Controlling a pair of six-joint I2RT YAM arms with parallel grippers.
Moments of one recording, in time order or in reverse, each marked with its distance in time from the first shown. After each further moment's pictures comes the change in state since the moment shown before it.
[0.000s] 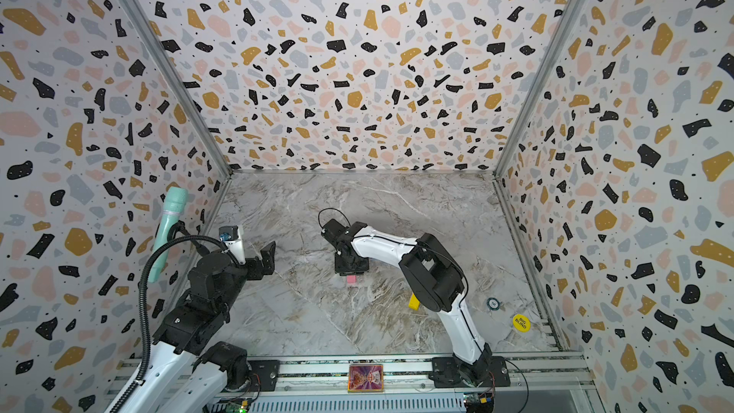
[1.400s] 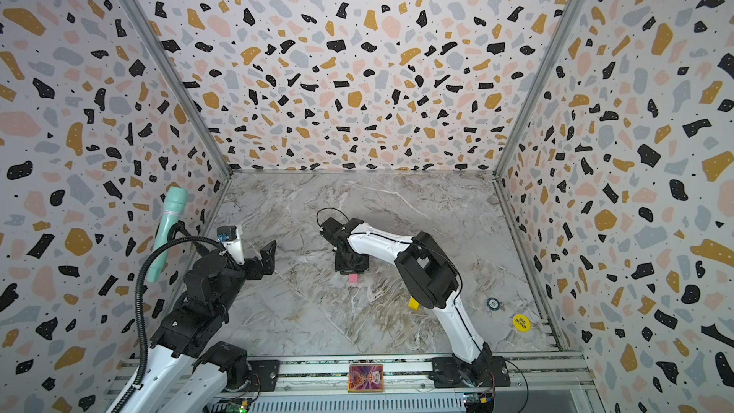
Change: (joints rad) left arm 0.000 -0.027 0.000 0.020 0.032 0.004; right arm -0.015 0.063 0.097 -0.113 0.027 0.040
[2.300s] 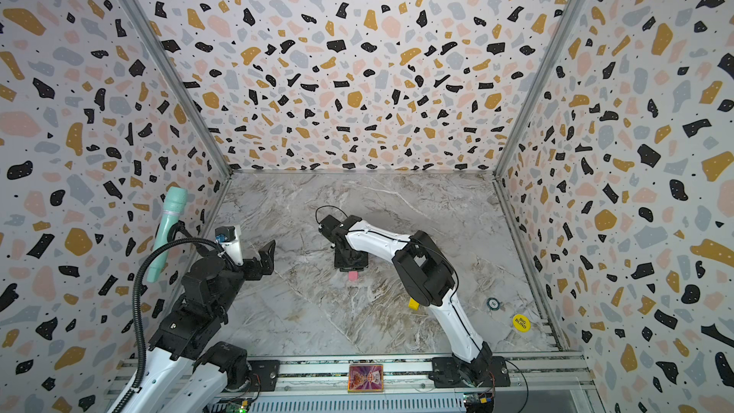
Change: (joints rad) left arm 0.000 -0.016 0.000 0.000 -0.001 0.003; right arm -0.008 0.050 0.079 -0.047 0.023 -0.002
